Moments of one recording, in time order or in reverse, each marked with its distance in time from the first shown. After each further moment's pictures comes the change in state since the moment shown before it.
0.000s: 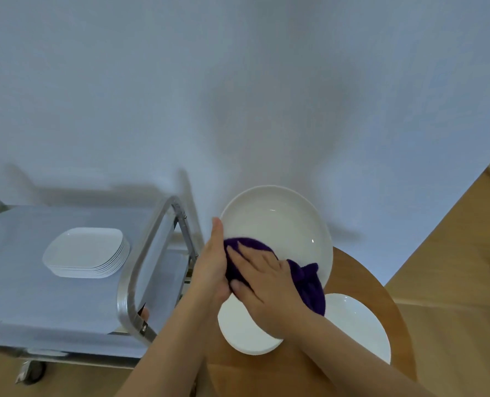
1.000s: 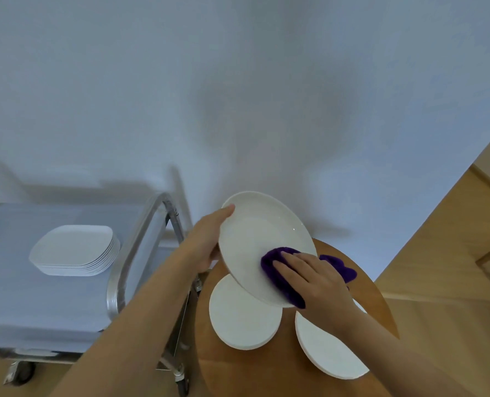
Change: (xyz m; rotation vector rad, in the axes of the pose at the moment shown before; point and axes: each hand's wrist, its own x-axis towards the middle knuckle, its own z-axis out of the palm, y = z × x) left_hand 0.002 0.037 0.015 0.410 -0.181 -0.001; right_hand -0.049 0.079 -0.022 -0.397 0.395 -0.314
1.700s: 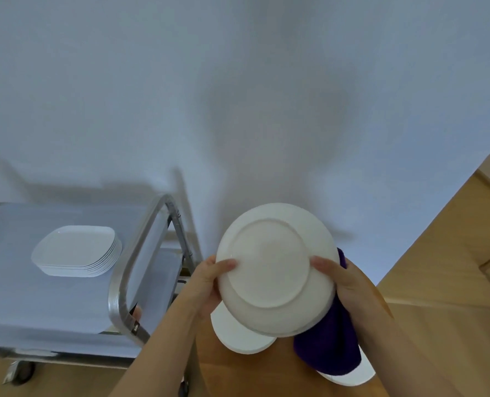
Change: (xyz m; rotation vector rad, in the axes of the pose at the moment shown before) left_hand 0.007 -0.083 -0.027 -0.350 -0.237 0.005; right_hand 0.023 -0.003 -0.042 1.606 0.032 1.126
